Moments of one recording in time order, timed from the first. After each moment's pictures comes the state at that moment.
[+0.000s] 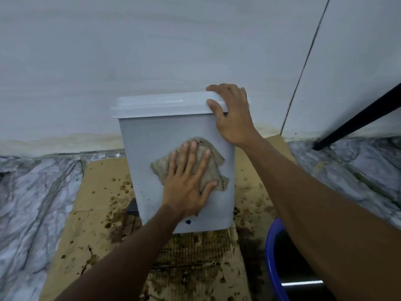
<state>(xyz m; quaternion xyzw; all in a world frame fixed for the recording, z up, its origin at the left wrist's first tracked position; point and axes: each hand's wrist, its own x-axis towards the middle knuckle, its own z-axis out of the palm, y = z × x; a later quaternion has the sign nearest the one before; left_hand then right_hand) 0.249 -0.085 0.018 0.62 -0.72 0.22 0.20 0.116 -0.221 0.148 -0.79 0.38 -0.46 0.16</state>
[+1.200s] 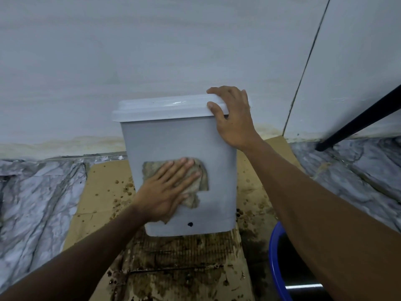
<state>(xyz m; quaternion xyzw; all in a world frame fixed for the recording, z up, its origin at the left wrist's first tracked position) 0.328 -0.065 0.025 0.49 -0.84 0.24 0.05 0.117 -0.217 0.148 -0.77 0.39 -0.48 0.15</state>
